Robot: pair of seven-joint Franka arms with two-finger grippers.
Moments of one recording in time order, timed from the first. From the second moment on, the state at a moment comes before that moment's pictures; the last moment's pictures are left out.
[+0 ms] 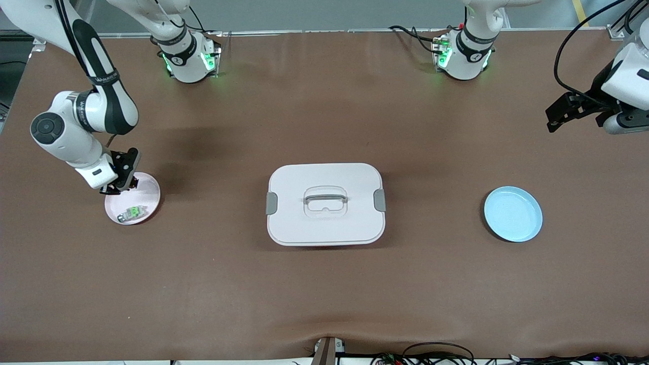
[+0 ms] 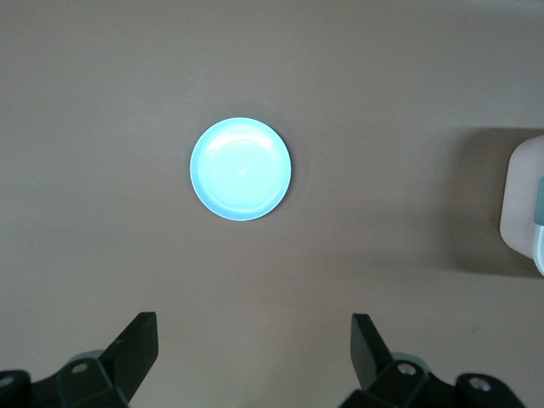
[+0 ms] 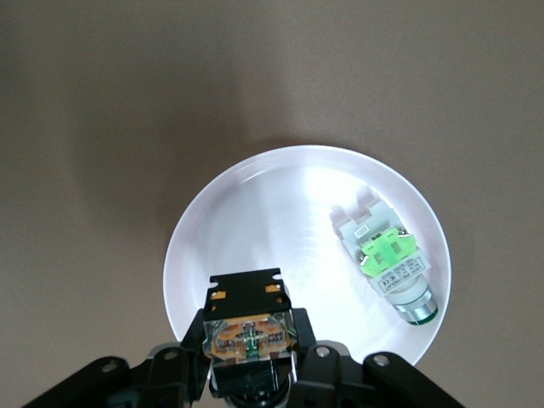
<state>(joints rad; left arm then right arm) 0.03 -0.07 -0.14 -1.63 0.08 1.58 -0.17 -0.16 0.20 -0.03 -2.37 -0.18 2.61 -1.44</state>
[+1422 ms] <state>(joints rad) 0.03 -0.07 -0.17 -1.63 0.07 1.58 -0.17 -0.17 0.30 -0.05 -2.41 -0.20 2.77 -1.44</state>
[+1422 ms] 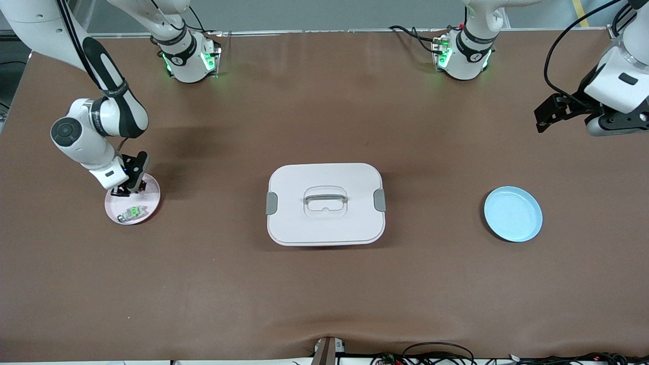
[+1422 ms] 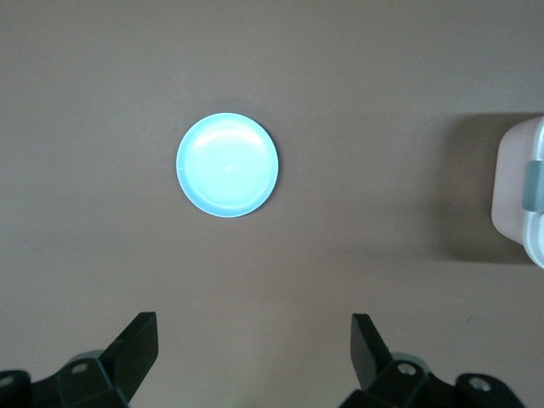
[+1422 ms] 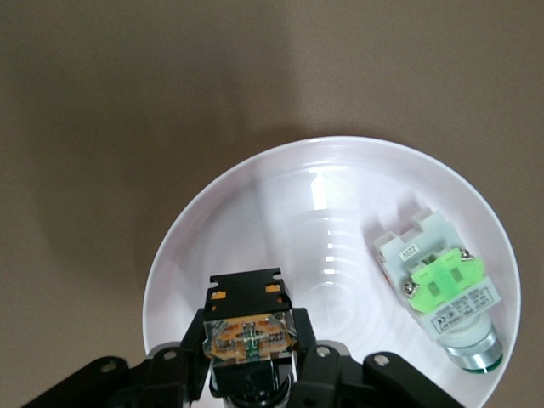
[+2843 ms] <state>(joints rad) 0.03 -0.07 -0.17 -1.63 0.04 1.53 -0.17 -0.19 0.22 -0.04 -2.39 -0.21 2.78 -0.17</state>
